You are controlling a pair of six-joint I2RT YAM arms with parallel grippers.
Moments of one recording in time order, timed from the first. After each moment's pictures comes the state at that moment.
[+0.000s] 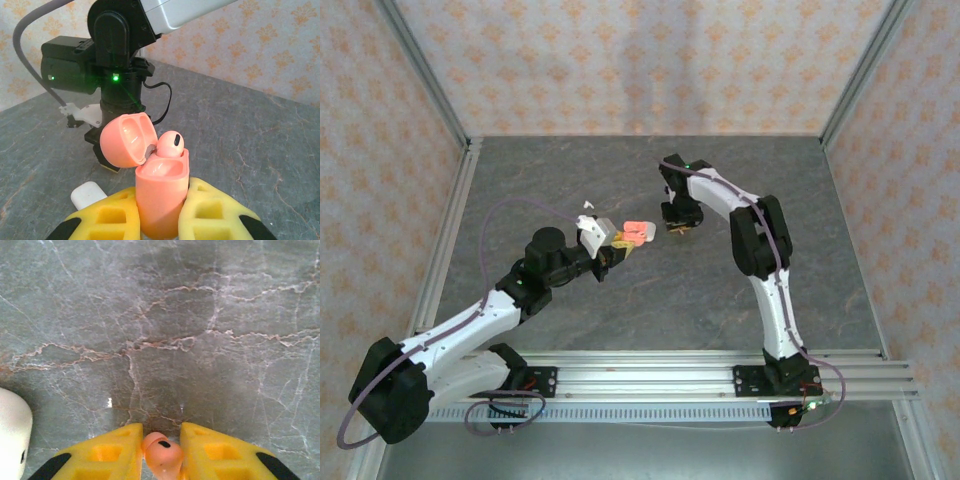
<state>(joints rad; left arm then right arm) -0.57 1.02 0.55 0.26 0.35 0.04 0.45 2.27 1.84 -1.01 -0.06 0.28</state>
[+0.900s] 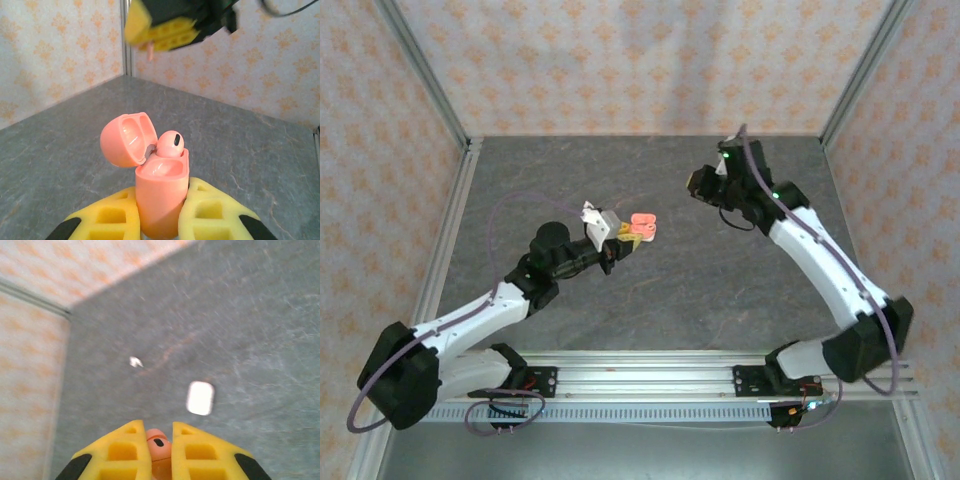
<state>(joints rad) -0.58 1.14 0.59 0.44 0.38 0.00 0.45 1.33 1.38 -0.65 -0.13 0.74</state>
